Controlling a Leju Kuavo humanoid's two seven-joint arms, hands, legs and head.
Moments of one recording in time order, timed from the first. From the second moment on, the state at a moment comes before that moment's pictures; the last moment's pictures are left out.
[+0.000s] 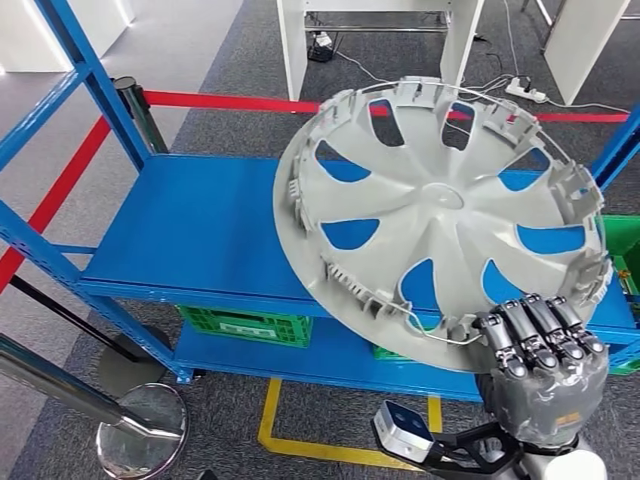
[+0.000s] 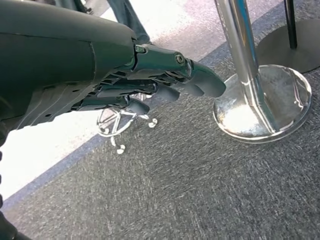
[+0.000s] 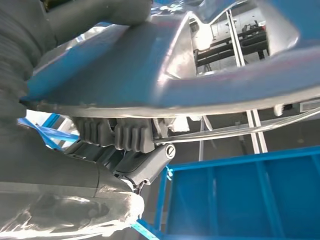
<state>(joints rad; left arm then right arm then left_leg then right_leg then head) -0.03 -0.22 0.80 -0.34 -1.46 0.37 -0.18 0.15 0.19 0.15 -2.11 1.56 -0.69 -0.43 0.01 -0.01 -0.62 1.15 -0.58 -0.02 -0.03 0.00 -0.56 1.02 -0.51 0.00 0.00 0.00</state>
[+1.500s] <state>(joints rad) -0.04 -0.19 0.84 -0.36 -1.46 0.31 -0.17 0.10 0.20 0.16 -2.02 1.56 -0.69 -0.37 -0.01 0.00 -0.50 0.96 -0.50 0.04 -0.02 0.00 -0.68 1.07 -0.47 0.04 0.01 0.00</state>
